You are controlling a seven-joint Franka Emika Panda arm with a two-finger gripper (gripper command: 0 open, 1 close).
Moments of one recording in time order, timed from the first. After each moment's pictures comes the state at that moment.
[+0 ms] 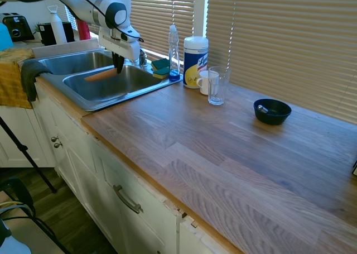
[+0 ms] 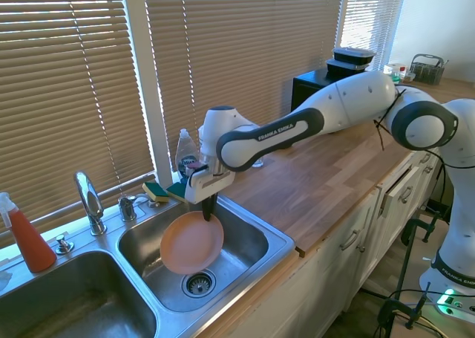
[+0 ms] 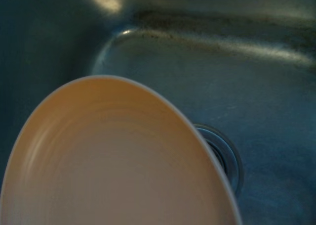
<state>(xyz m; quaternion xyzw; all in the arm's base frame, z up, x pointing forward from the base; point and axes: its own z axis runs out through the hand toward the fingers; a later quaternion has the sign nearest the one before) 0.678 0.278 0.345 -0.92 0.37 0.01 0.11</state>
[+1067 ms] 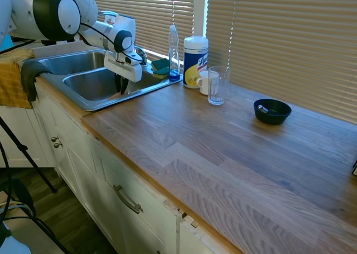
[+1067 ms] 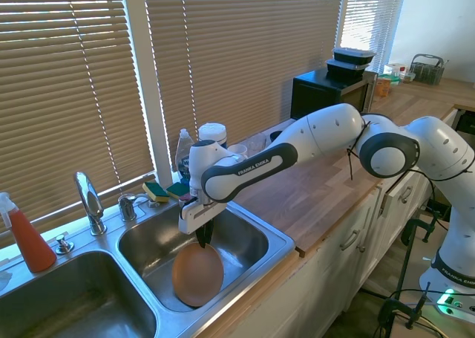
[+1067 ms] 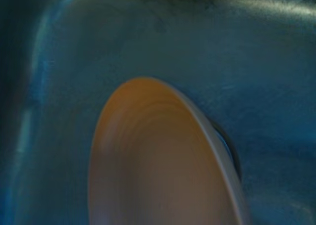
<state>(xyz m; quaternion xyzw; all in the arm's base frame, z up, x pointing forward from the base) 0.701 0.281 0.275 -0.92 0.37 0.05 0.08</state>
